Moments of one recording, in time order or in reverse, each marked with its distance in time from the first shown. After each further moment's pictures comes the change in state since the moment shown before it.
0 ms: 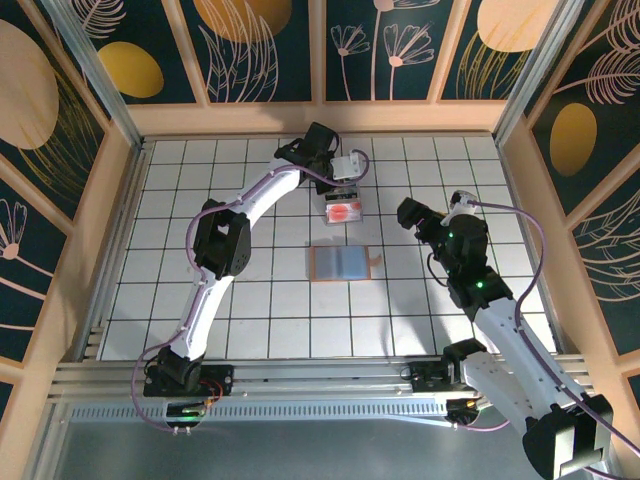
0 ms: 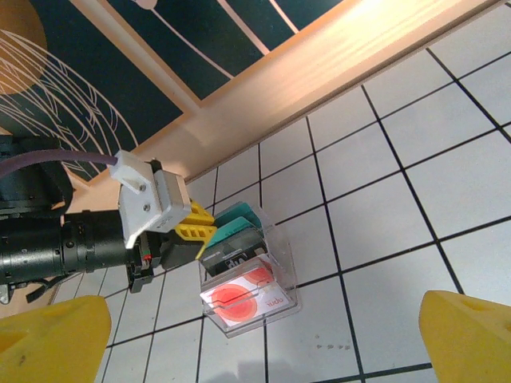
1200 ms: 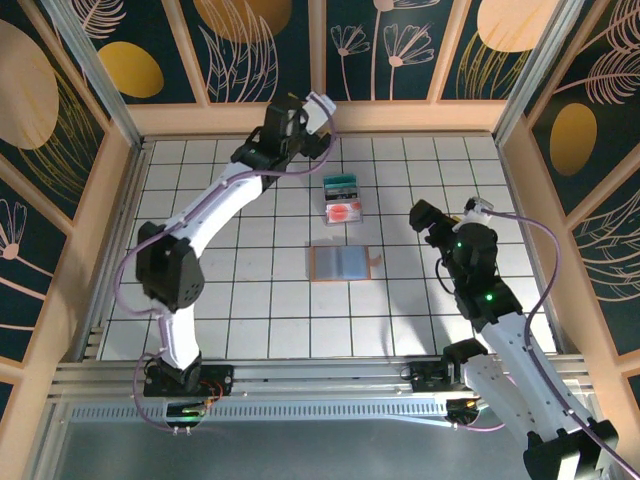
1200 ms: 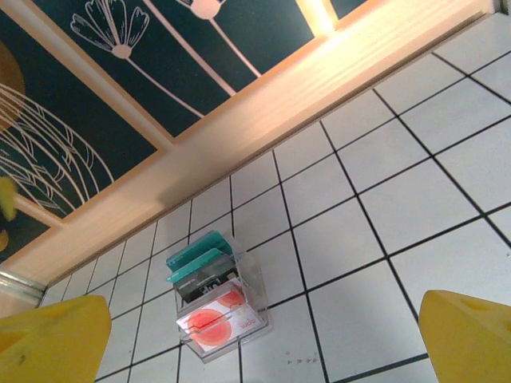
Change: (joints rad) left arm 0.001 -0.562 -0.487 0.504 -0.439 -0.406; right arm 0.000 -0.123 0.000 -0.100 0.132 0.003
